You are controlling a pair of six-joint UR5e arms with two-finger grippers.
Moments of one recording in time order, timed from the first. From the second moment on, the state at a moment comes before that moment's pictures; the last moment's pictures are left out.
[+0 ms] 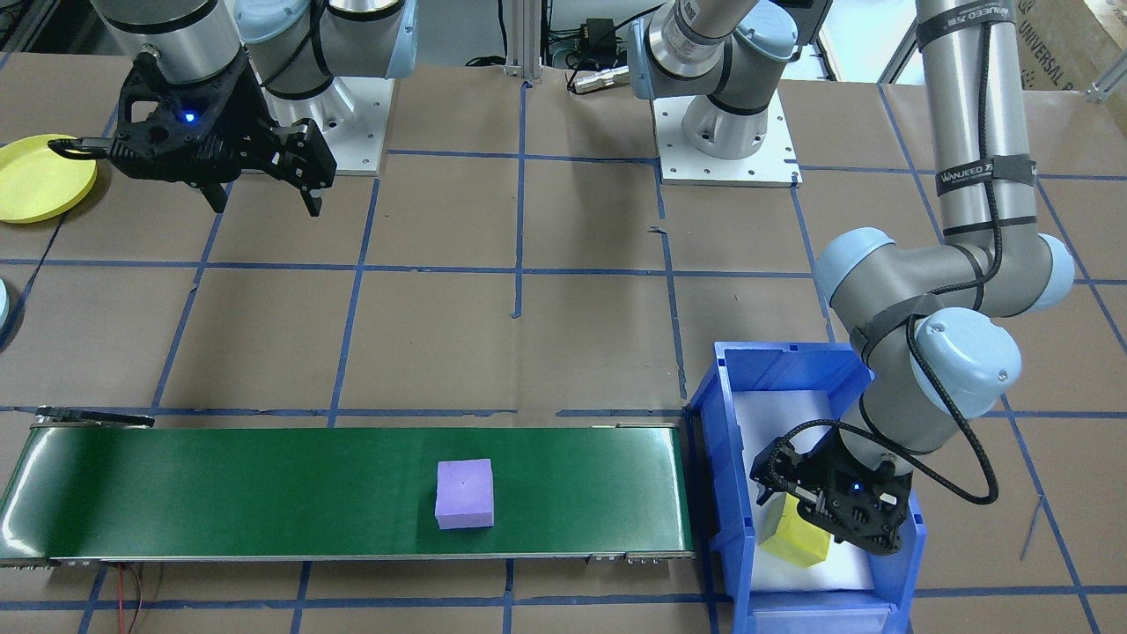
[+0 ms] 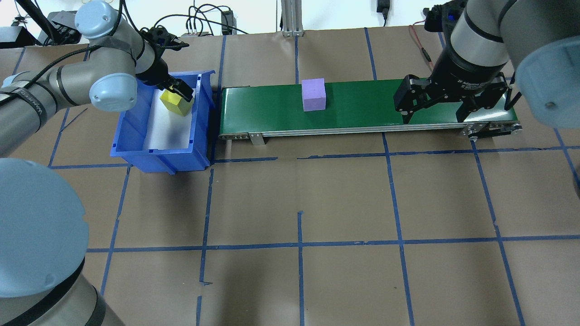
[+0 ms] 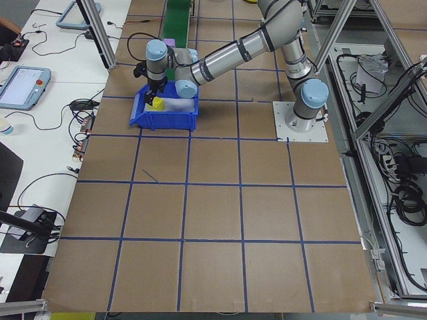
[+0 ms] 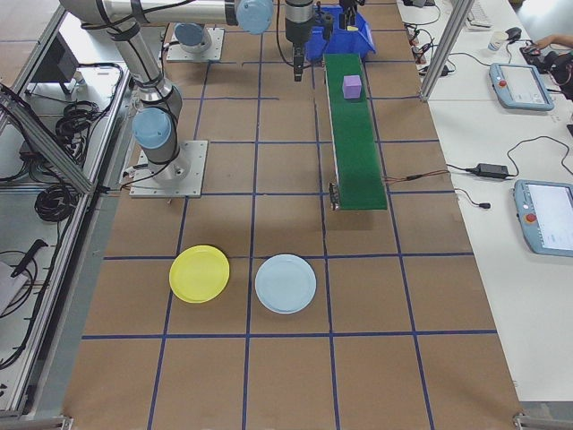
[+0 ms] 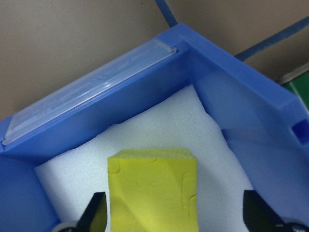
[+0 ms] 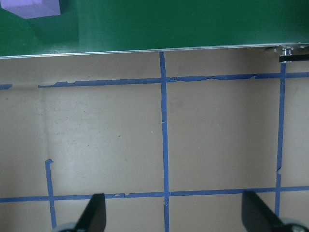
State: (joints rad) left arm -1.41 -2.10 -1.56 -0.87 1.46 0.64; right arm 1.57 -1.65 1.67 -1.62 -1.57 0.03
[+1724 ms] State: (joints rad) left arm -1.39 -2.02 -1.58 -0.81 1.44 0.62; right arm 1.57 -1.65 1.67 -1.62 -1.57 0.03
